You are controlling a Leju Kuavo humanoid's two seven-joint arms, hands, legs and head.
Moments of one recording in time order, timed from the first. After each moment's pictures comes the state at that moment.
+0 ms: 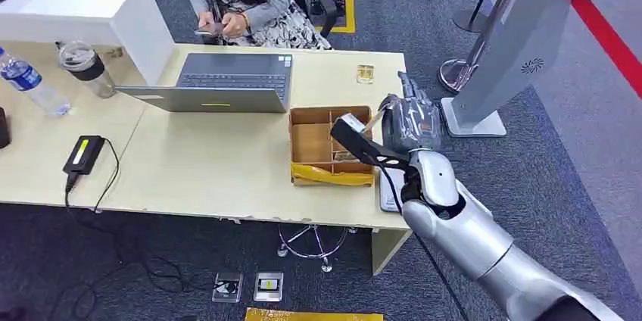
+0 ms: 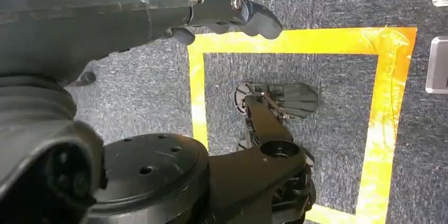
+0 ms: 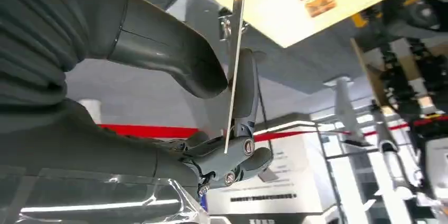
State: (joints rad) left arm -0.12 0.10 -1.12 -0.21 0.89 0.21 -0.05; right arm -0.72 -0.18 0.88 -1.18 0.92 -0.26 0.47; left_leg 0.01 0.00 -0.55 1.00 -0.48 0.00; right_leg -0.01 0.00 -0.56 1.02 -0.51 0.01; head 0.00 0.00
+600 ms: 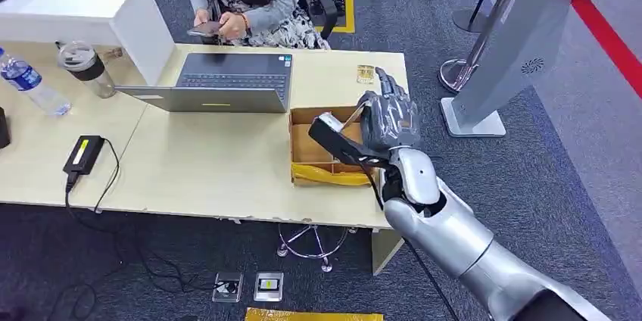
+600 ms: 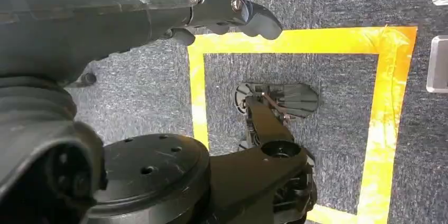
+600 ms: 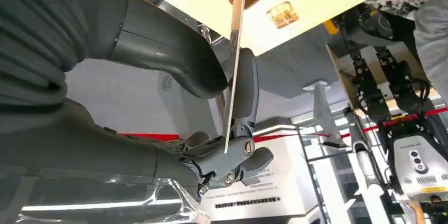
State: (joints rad) left arm -0.12 0.10 -1.12 -0.21 0.89 0.21 -0.05; right arm -0.74 -0.11 0.89 -1.14 0.92 -0.26 0.45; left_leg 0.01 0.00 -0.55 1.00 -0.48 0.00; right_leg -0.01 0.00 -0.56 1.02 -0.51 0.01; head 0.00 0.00
